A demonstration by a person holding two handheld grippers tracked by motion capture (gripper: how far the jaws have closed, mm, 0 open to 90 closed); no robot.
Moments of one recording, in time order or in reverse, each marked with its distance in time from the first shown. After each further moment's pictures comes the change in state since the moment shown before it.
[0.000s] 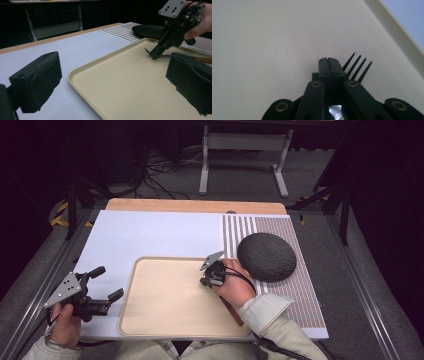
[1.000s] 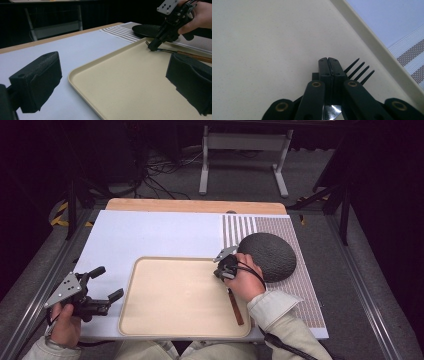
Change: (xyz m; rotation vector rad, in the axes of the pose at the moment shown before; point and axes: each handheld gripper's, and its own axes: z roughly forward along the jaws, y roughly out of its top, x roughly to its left) left arm 0.000 0.000 0.000 0.002 0.001 0.000; right arm -0.030 -0.020 -0.015 0.019 -0.114 0.087
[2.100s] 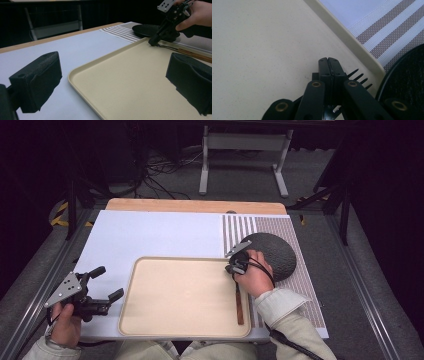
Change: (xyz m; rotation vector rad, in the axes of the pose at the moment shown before) left arm 0.000 0.000 0.000 0.008 -0.001 -0.002; right arm -0.027 -0.017 -0.011 0.007 -0.067 0.090
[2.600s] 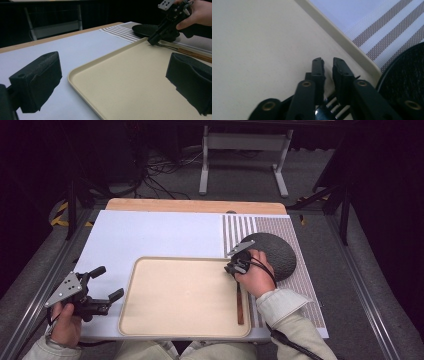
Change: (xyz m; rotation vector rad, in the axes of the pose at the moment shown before) left arm 0.000 0.000 0.001 -0.003 -0.003 -0.001; right arm -0.002 -0.001 -0.003 -0.049 0.006 0.039
